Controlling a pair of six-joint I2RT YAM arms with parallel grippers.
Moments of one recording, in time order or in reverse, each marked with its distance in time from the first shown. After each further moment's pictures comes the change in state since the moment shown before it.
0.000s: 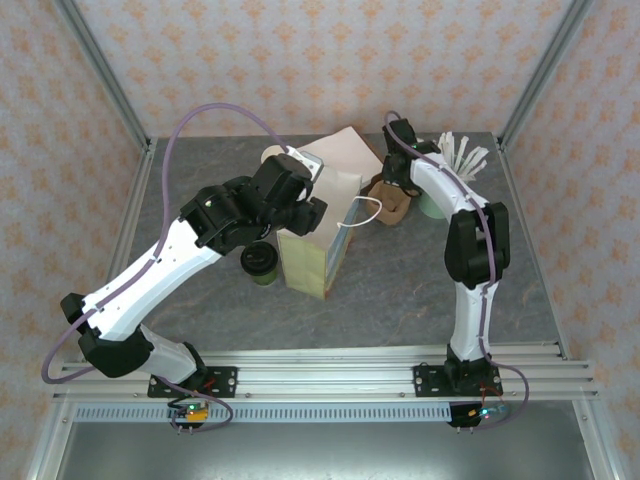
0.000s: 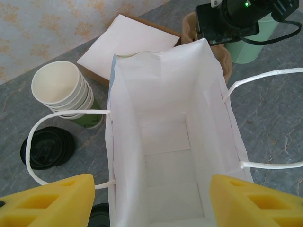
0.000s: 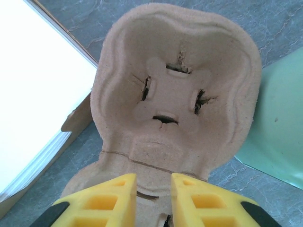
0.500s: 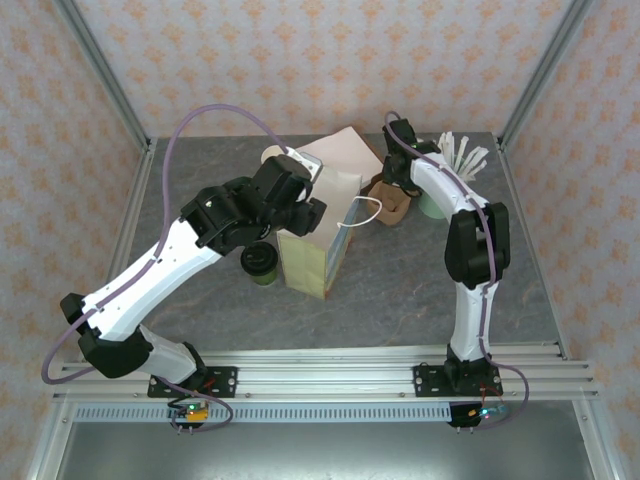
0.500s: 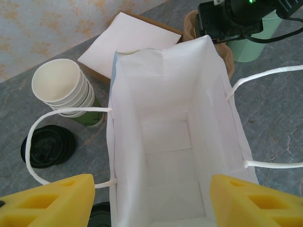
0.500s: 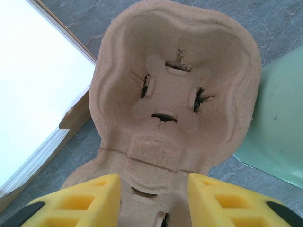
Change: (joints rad) left arm 0.007 -0.006 -0.014 0.006 0.000 0.000; right arm 0.000 0.007 0.000 -0.007 0.000 -0.007
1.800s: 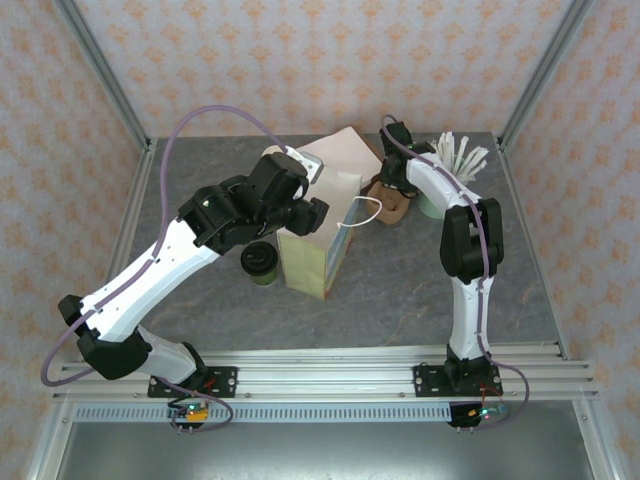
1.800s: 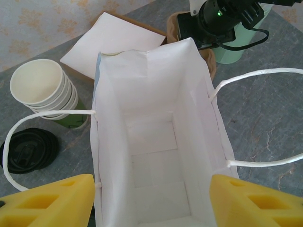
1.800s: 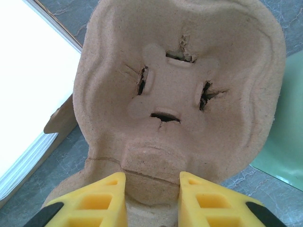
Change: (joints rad) left arm 0.019 -0.010 -0.016 0.031 0.085 0.000; right arm 0.000 0.061 0.032 -0.007 -0.004 0.010
